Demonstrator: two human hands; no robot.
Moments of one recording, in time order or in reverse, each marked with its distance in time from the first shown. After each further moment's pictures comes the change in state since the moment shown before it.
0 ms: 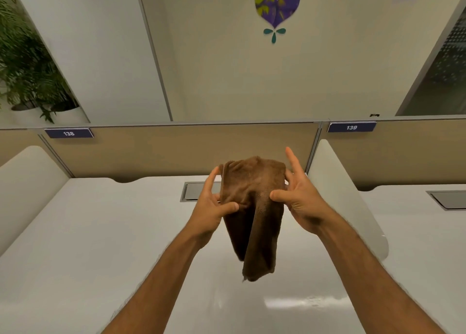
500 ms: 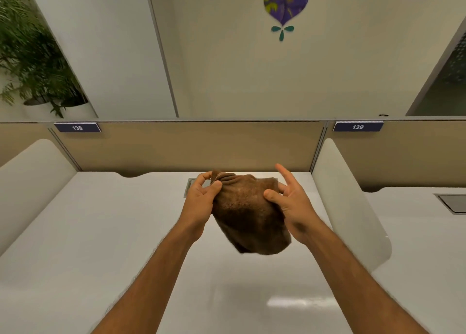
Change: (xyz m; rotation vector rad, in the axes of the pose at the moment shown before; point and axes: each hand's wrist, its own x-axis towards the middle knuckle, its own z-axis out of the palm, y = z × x) left_hand -0.006 0.012 -0.002 0.017 0.287 -0.010; right_hand -0.013 0.025 0.021 -0.140 0.162 0.070
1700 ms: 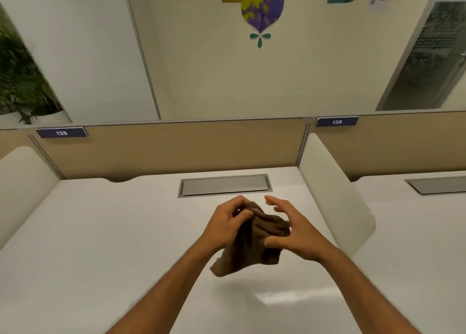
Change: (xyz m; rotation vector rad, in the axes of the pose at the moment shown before) left_hand -0.051 -0.043 0.001 0.461 -0.399 0.275; right_hand -0.090 0.037 0.004 -0.677 -0.173 -0.123
